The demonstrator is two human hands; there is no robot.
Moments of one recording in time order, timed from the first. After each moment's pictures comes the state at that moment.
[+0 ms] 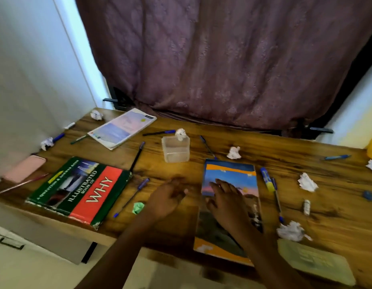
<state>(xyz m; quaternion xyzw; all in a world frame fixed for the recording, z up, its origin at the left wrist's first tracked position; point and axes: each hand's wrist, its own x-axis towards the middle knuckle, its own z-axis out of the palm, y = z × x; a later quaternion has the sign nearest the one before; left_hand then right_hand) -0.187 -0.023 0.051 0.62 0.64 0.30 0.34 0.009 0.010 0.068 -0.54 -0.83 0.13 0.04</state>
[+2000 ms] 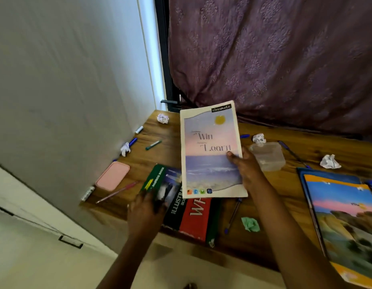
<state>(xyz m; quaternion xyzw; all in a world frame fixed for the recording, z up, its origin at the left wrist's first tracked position) -0.503 -0.121 0.020 0.47 0.84 0.24 0.13 -0.284 0.076 0.073 -0.48 -0.51 0.56 0.44</state>
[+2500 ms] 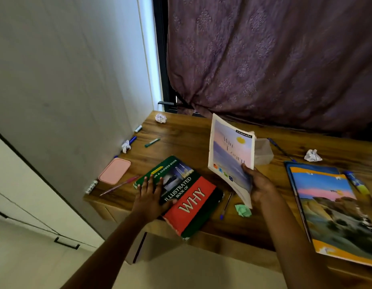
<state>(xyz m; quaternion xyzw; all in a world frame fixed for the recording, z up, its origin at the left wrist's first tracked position) -0.520 -0.109 -0.002 0.61 0.78 0.04 0.12 -0.229 0.007 0.075 -0.46 -0.29 0.73 0.41</state>
